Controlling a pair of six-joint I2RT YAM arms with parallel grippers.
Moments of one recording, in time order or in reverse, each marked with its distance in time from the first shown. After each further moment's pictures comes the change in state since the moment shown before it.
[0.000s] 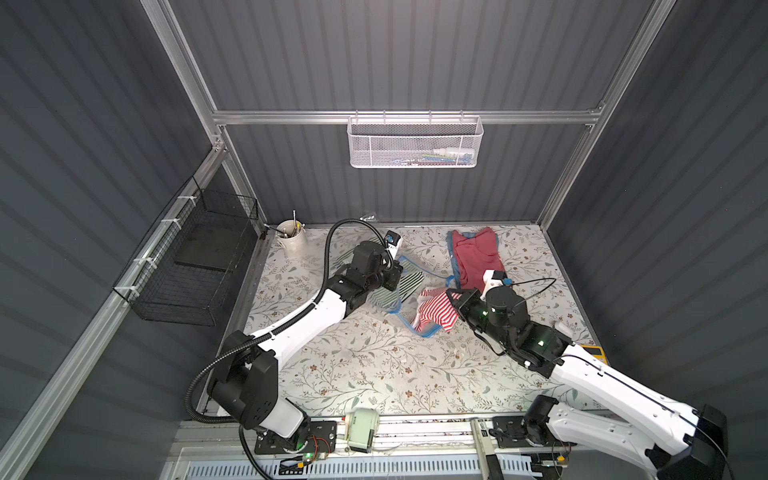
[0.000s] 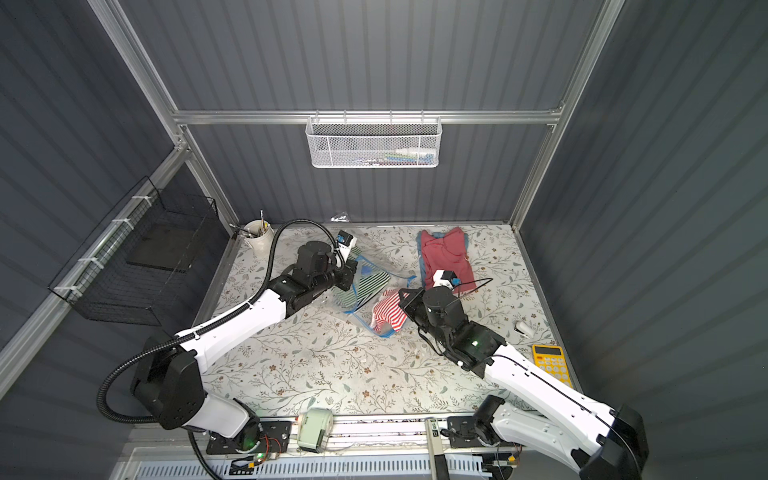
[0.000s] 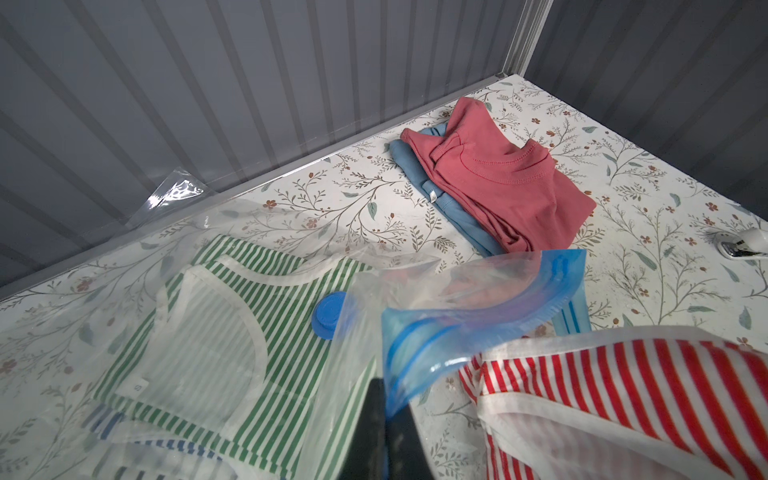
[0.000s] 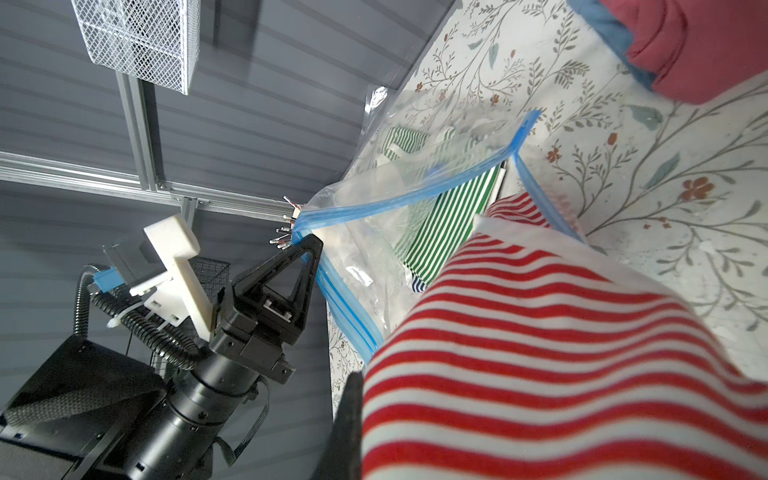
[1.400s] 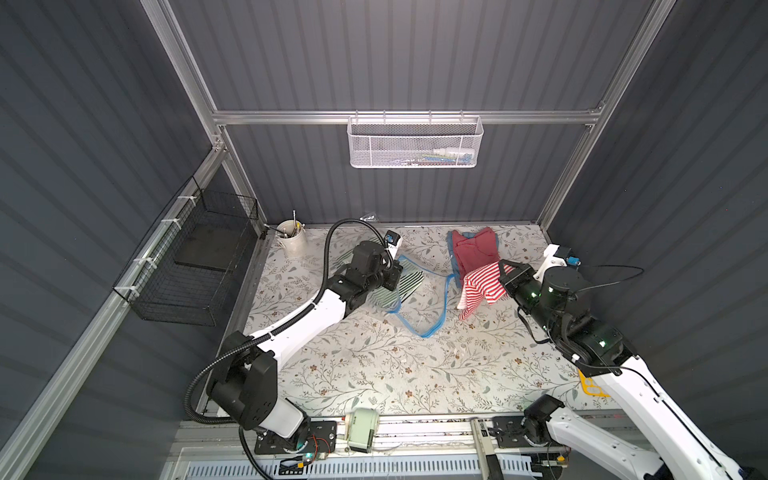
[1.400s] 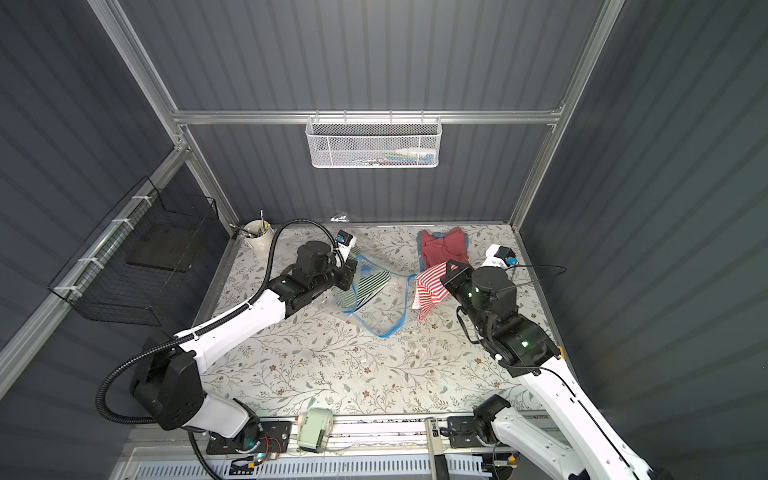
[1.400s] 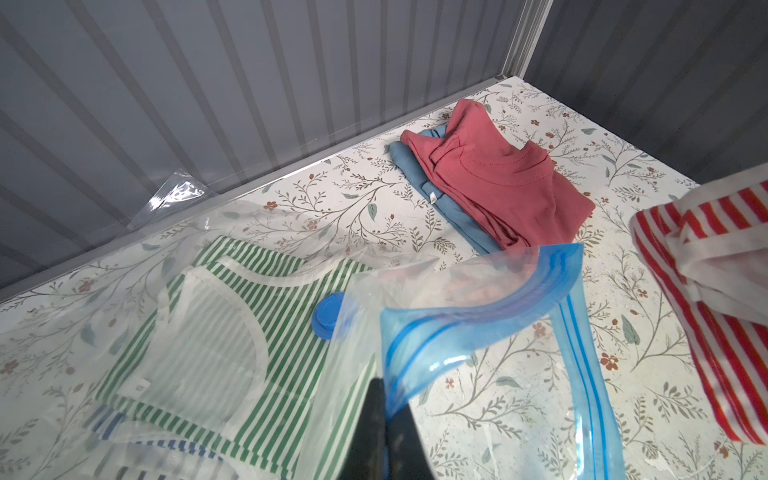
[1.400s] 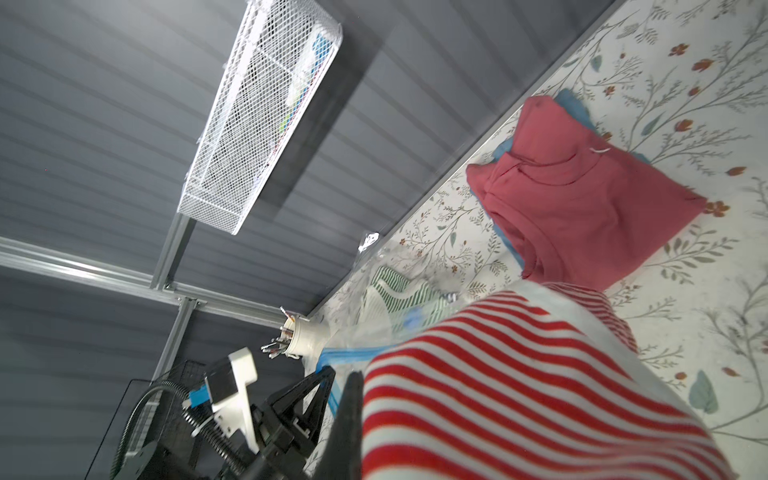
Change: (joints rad) left arm 0.000 -0.003 0.000 -0.003 0.000 0.000; right arm -0.284 -0.105 0.258 -0.276 0.065 -0.235
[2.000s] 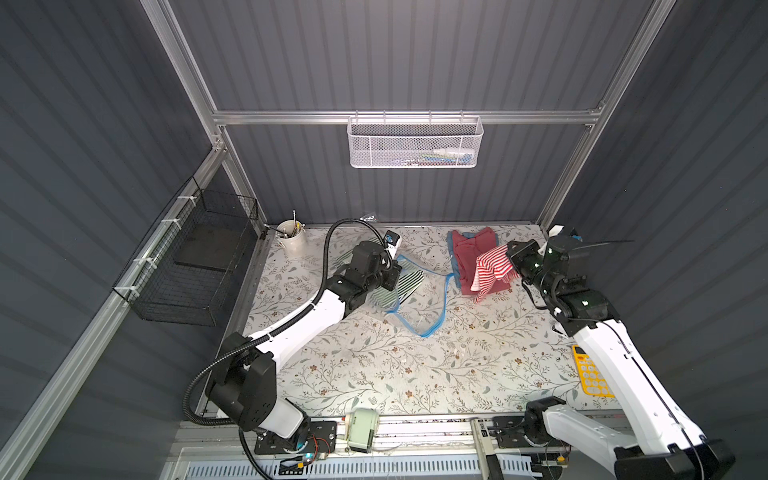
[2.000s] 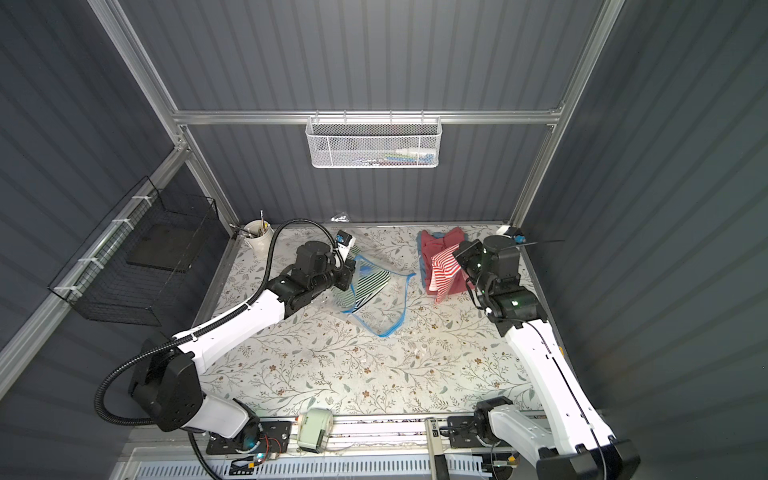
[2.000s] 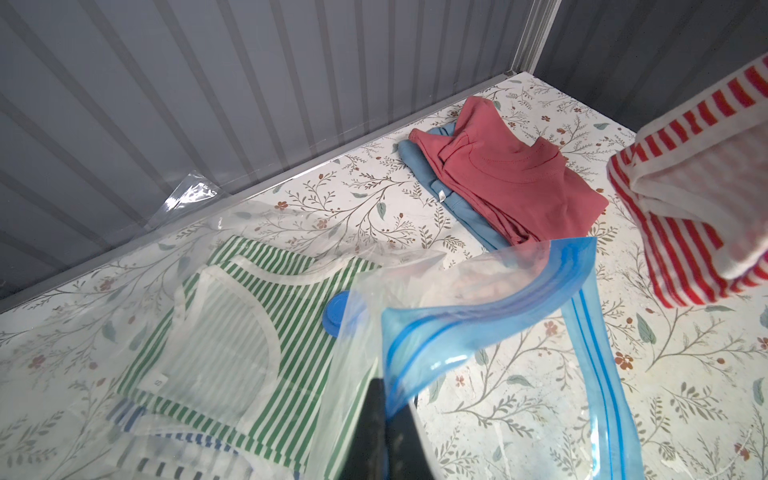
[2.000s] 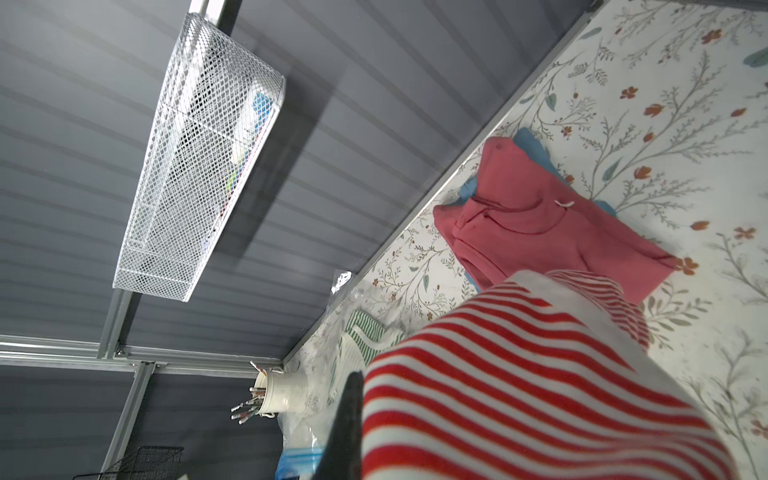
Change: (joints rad) left arm 0.000 -0.012 0.000 -0.009 -0.030 0.024; right arm -0.296 0.248 0.107 0.116 -0.219 -0.053
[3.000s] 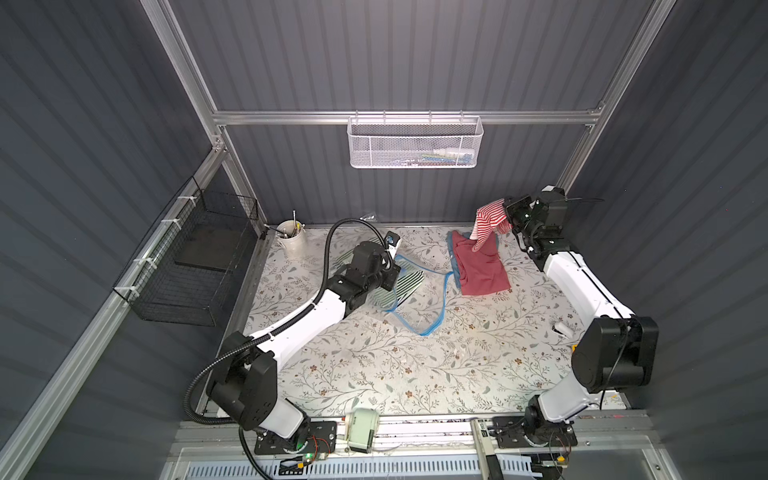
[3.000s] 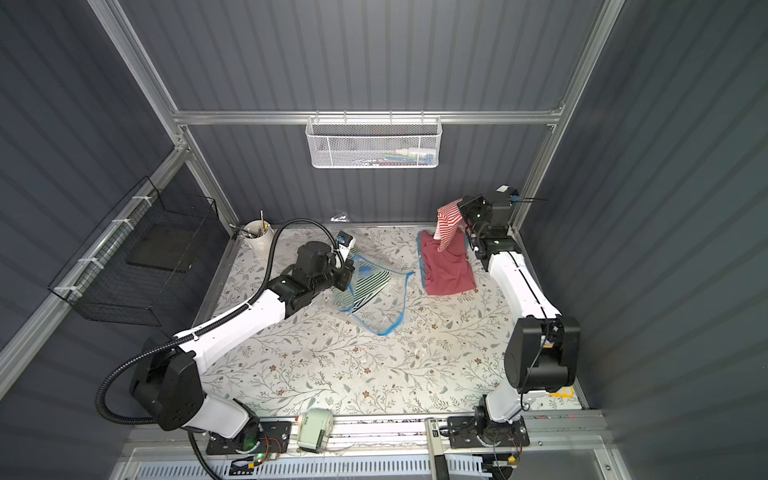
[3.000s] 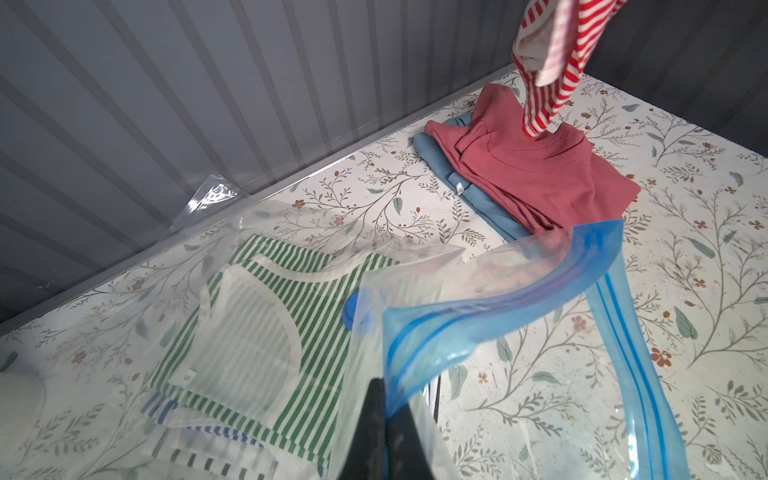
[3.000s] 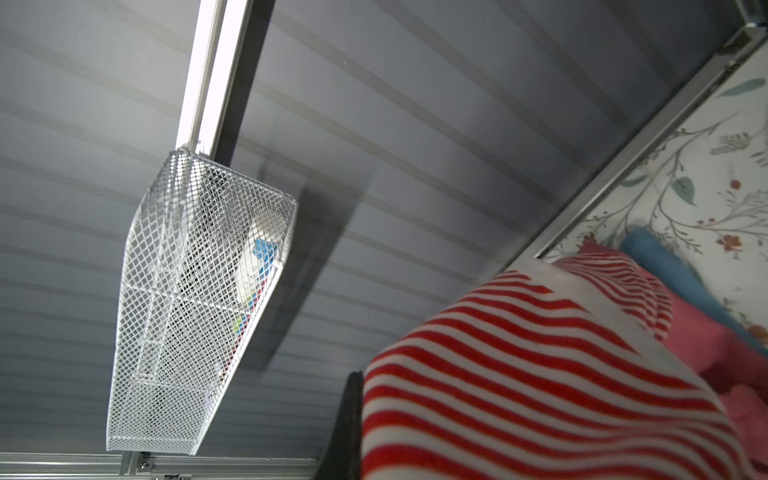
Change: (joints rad) left arm 0.000 0.012 0.001 -0.006 -0.042 0.044; right arm -0.161 0.581 0.296 0.443 -0.132 0.076
